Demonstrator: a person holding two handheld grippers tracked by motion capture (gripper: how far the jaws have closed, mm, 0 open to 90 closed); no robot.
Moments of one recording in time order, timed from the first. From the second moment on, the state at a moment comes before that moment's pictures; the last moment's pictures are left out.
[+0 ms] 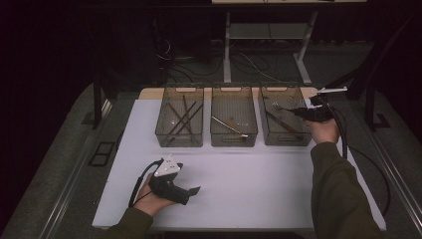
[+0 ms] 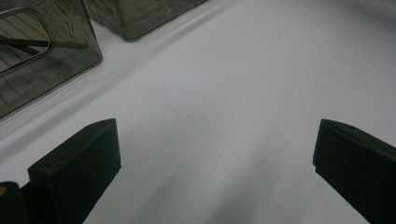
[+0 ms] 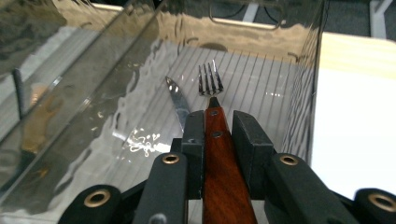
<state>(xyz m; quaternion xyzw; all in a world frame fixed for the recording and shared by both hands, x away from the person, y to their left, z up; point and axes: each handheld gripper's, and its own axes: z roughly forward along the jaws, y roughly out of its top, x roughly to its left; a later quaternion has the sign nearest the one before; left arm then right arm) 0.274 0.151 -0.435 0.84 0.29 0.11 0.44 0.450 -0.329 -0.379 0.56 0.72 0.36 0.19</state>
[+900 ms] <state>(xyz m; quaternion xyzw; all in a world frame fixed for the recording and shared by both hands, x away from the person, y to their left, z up) 0.275 0.150 -0.436 0.84 0.29 0.11 0.44 0.450 -0.320 -0.385 0.54 0.74 0.36 0.18</state>
